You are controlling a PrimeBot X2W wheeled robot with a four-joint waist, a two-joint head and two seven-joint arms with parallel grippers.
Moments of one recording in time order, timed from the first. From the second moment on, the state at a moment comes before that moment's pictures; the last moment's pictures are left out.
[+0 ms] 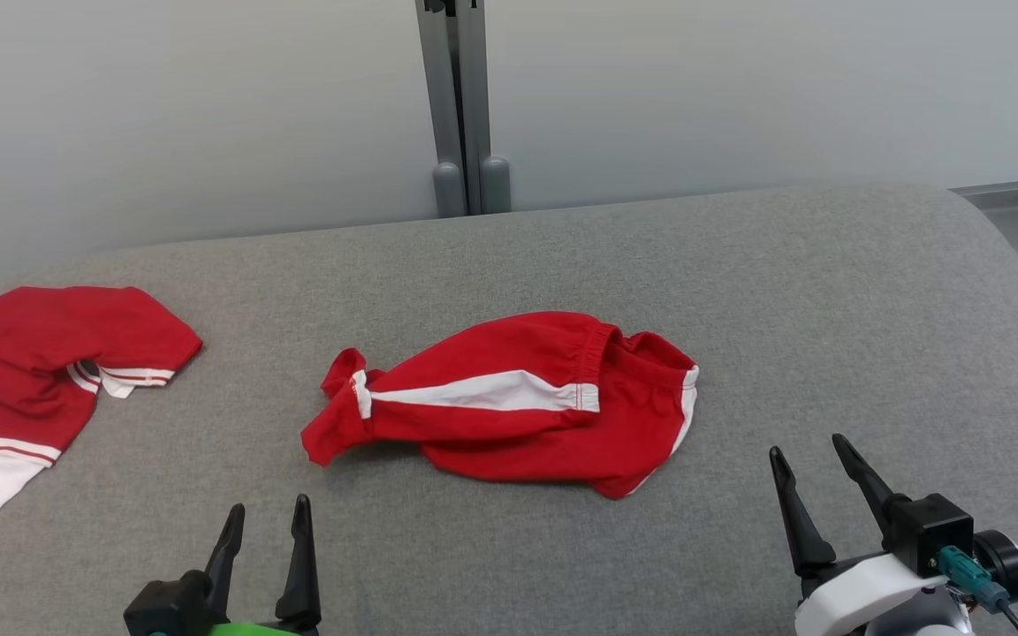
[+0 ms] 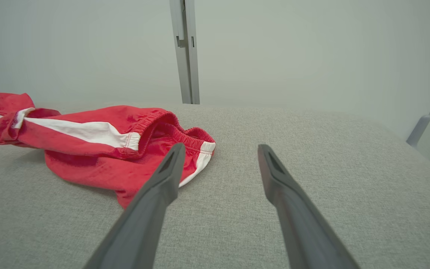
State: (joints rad) left arm 0.07 0.05 -0.09 0.27 -0.32 -0.13 -0.26; right arm 0.00 -0.05 0.02 0.23 0.08 0.13 -0.26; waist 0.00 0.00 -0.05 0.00
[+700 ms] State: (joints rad) left arm 0.07 0.05 -0.12 0.28 -0.33 -0.12 -0.26; right arm -0.03 -0.05 0.04 0.27 0.11 0.13 -0.26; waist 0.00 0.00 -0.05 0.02
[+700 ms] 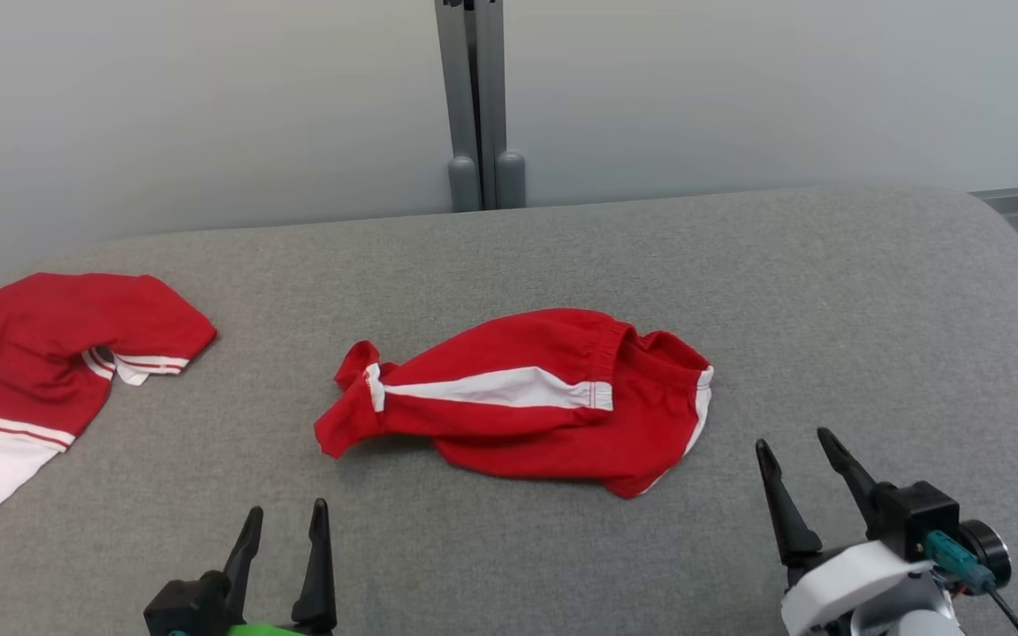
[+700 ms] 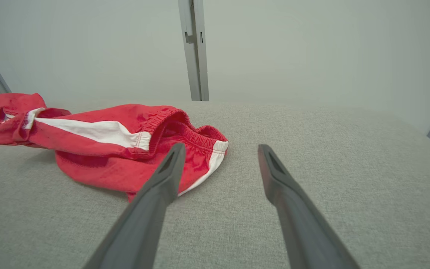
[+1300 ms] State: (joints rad) left arm 0.01 0.05 -0.17 0.28 -0.34 -0.11 -0.26; right arm -0.43 -0.05 0.16 0.78 0.02 0.13 -0.26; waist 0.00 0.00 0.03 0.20
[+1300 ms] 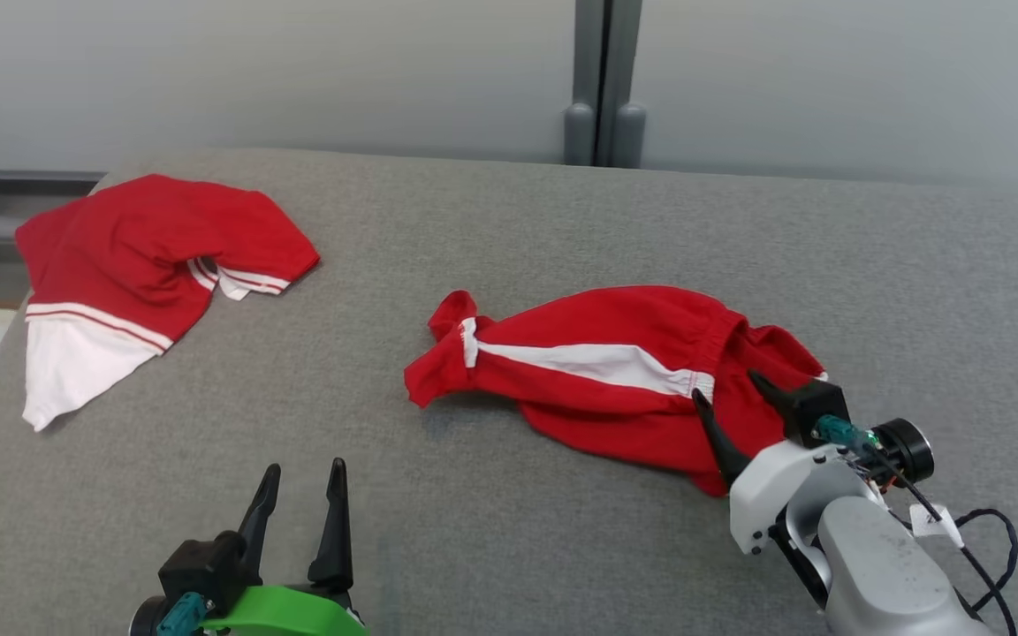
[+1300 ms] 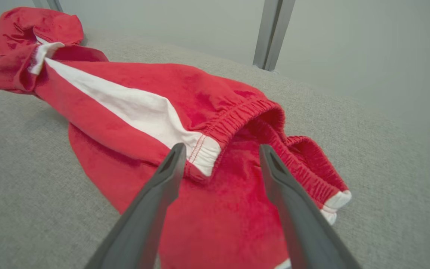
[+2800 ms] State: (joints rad) left arm 0.01 0.05 -0.17 0.22 -0.33 -0.10 -0.26; right arm -0.29 -0.05 0.07 0.63 0.05 0.13 -0.18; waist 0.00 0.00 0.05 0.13
